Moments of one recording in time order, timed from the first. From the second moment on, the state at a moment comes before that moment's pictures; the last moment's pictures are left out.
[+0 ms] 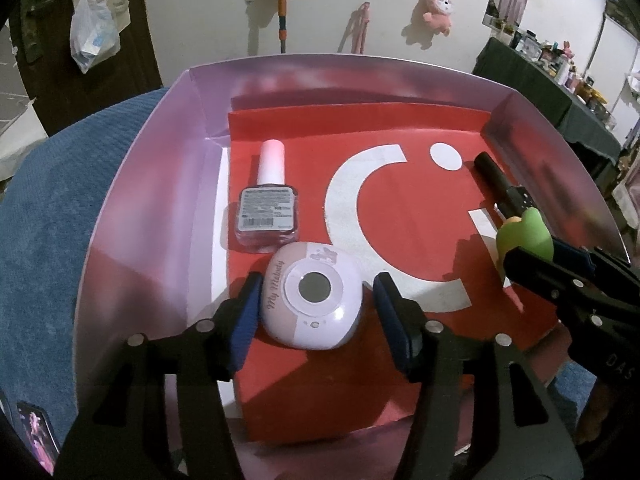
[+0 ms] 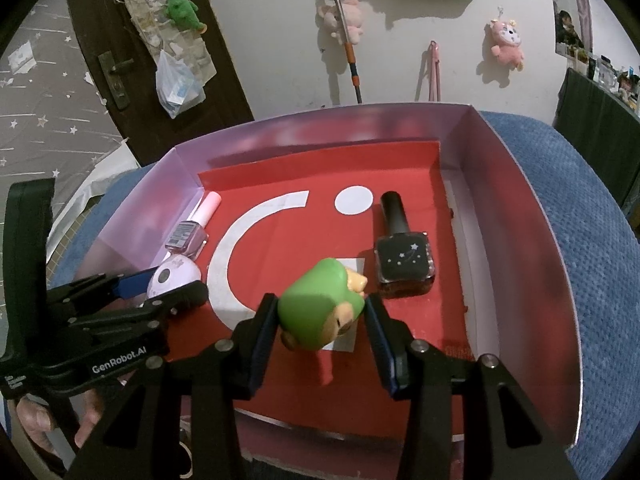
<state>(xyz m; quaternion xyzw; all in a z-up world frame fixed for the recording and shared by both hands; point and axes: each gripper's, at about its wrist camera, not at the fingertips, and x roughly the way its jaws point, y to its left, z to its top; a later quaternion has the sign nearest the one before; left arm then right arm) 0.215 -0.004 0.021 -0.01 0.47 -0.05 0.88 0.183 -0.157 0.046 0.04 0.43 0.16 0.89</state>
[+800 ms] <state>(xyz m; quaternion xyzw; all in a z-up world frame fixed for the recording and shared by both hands) 0.185 -0.011 0.039 0.00 0.45 -0.07 0.89 0.138 -0.178 0.091 0.07 0.36 0.17 0.91</state>
